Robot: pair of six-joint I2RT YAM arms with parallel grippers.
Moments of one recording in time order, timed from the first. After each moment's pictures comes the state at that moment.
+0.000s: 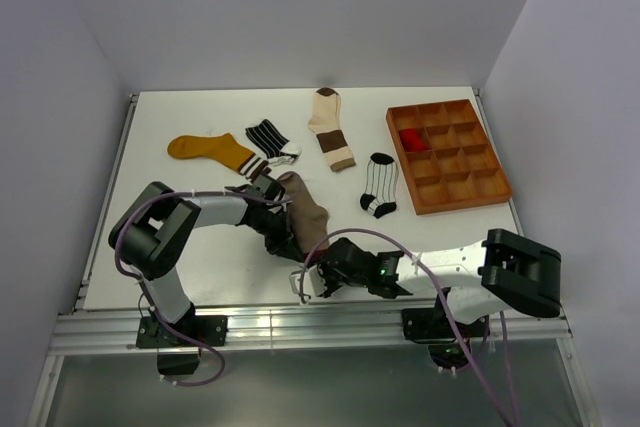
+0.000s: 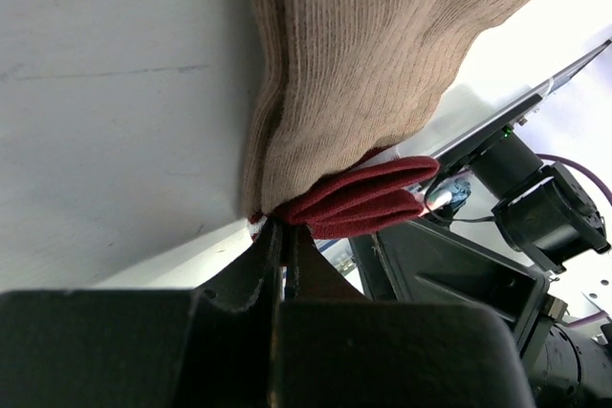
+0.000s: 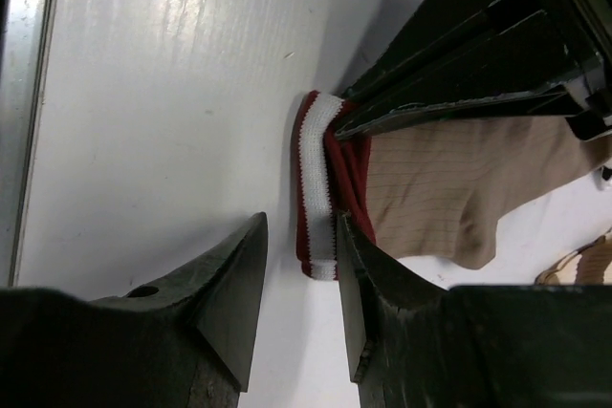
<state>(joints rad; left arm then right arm) -0.61 1.76 0.83 -0.32 0.66 -0.90 1.21 1.34 0.44 0.15 0.03 -0.84</state>
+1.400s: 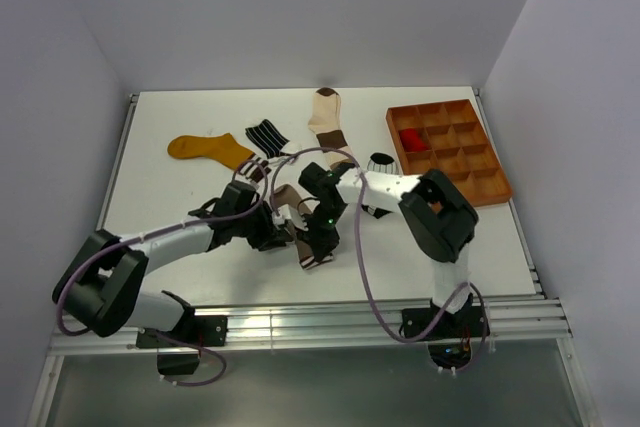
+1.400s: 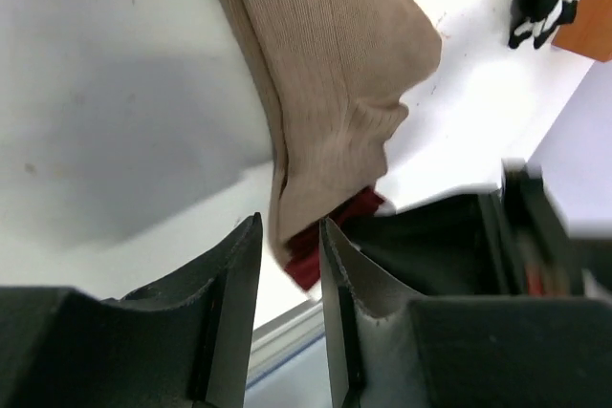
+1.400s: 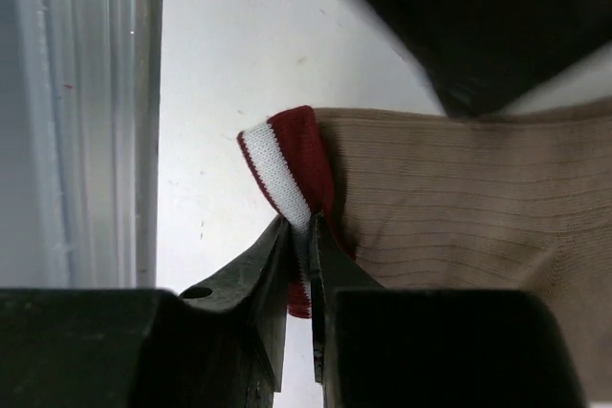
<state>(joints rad) -0.56 1.39 0.58 -0.10 0.35 -1.07 0.81 1.89 1.24 -0.84 -0.67 -0.84</state>
